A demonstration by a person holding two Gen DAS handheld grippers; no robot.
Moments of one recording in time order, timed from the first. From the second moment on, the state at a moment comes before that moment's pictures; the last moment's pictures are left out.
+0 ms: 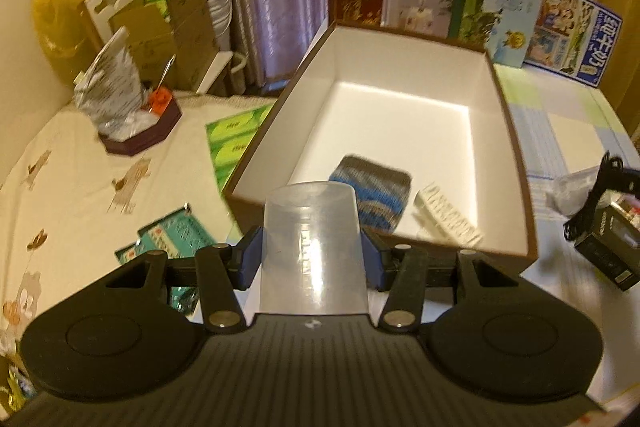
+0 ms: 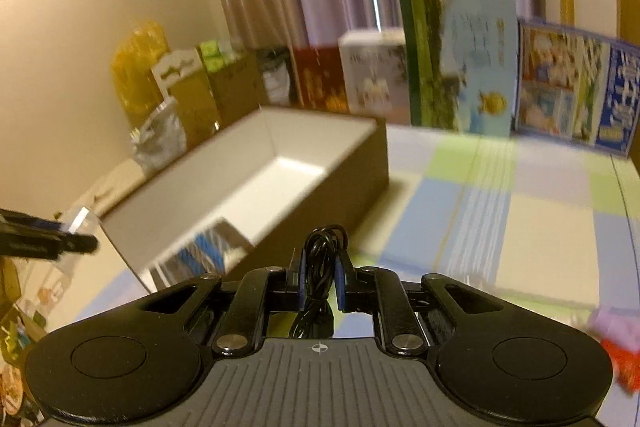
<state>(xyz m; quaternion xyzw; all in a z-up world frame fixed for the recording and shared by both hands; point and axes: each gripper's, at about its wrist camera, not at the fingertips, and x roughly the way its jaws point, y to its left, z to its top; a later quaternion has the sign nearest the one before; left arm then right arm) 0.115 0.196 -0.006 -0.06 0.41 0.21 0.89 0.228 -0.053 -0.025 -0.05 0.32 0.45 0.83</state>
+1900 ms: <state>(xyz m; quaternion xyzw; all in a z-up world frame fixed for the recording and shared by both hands) 0.312 0.254 -0.069 0.03 0.45 0.10 0.89 0.300 0.134 -0.080 -0.18 0.41 0.43 0.78</state>
